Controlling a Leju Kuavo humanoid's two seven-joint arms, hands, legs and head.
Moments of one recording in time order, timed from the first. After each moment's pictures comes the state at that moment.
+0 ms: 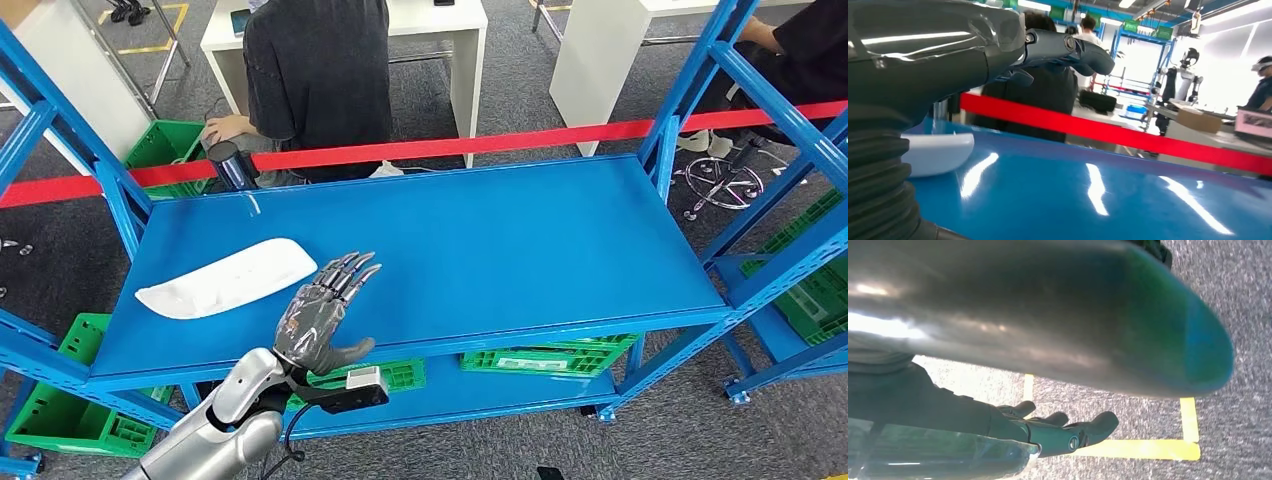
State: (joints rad) left arm -0.35 0.20 -0.83 -1.21 -0.82 0.41 -0.11; right arm -0.07 -0.06 1.03 -0.23 -0.93 -0.15 0.02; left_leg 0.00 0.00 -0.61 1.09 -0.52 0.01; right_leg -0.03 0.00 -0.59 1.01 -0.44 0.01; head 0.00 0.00
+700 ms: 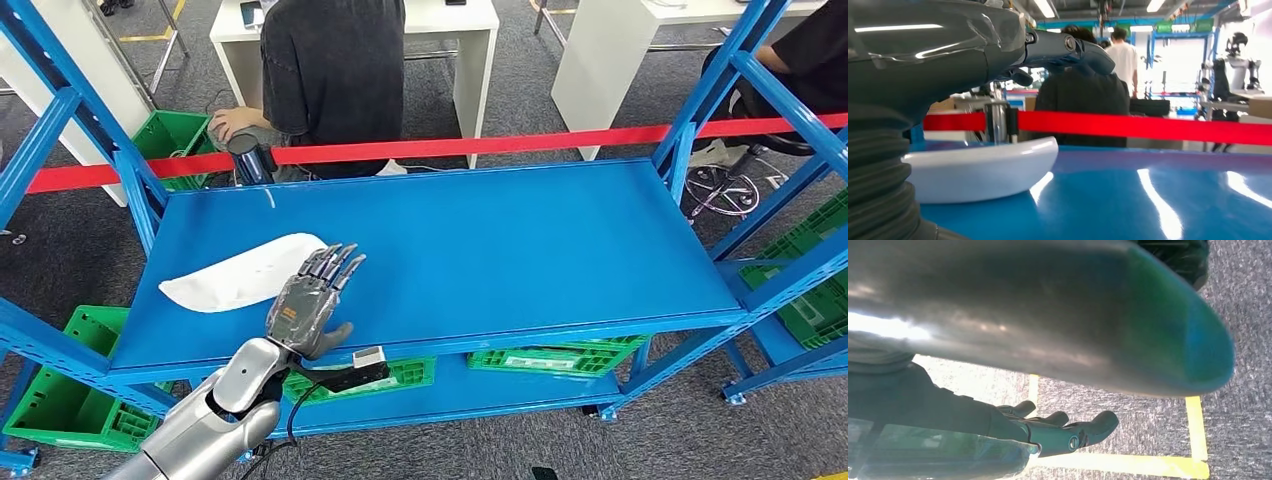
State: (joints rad) left arm -0.38 0.19 -0.81 -1.11 -1.06 0.41 0.06; right arm -0.07 -0.06 1.03 -0.23 -0.94 -0.15 0.04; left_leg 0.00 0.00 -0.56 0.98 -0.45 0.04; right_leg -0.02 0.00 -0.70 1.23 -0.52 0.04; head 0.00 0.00
